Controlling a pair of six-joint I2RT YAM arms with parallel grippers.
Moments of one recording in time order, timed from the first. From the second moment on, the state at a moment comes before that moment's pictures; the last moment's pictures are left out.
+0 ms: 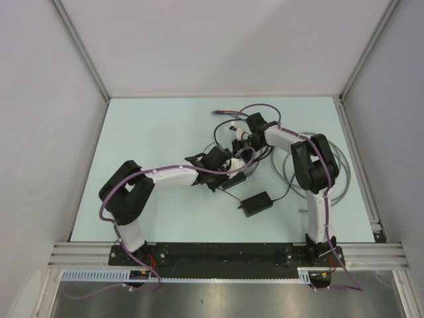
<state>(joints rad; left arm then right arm) -0.82 1.77 1.06 -0.31 0.06 0.30 0.42 2.13 1.52 -0.62 -0.77 0.07</state>
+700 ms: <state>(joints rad) -0.80 1.73 1.00 -0.32 0.11 0.30 0.43 2.13 1.52 -0.64 -0.75 0.09</state>
